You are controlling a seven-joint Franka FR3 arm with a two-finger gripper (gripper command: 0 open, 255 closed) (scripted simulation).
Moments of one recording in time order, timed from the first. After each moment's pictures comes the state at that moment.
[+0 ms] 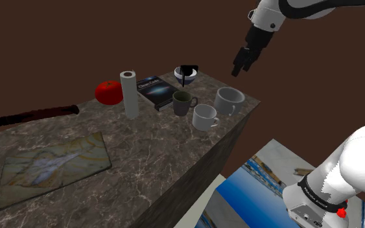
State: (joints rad) arm 0.02 -0.48 0.06 -2.27 0.08 1.91 -0.08
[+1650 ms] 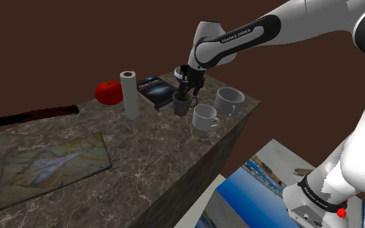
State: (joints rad) arm 0.06 0.27 0.12 -1.94 0.08 2.26 0.05
